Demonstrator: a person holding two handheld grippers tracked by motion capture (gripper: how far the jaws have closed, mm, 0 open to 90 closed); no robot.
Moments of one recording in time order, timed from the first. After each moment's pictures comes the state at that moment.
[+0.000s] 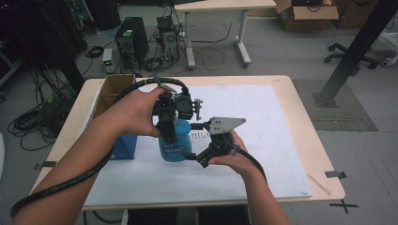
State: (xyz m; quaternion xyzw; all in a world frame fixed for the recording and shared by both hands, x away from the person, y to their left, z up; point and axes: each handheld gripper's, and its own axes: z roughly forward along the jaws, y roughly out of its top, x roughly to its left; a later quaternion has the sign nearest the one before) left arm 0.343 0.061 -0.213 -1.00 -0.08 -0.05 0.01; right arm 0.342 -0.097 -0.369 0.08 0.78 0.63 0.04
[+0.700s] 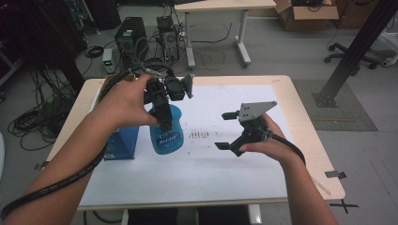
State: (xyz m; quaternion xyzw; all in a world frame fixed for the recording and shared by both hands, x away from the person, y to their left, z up) left arm 0.359 0.085 -0.179 -0.97 -0.24 -0.05 0.01; right arm 0.353 -0.176 -0.315 0.10 0.86 0.49 0.09
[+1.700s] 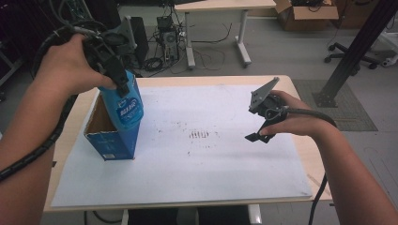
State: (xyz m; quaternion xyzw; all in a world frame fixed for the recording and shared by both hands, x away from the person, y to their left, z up) left arm 0.394 0.195 -0.109 -0.88 -0.48 -0.05 -0.01; right arm 0.376 -0.208 -0.269 0.10 0.96 0.25 0.07
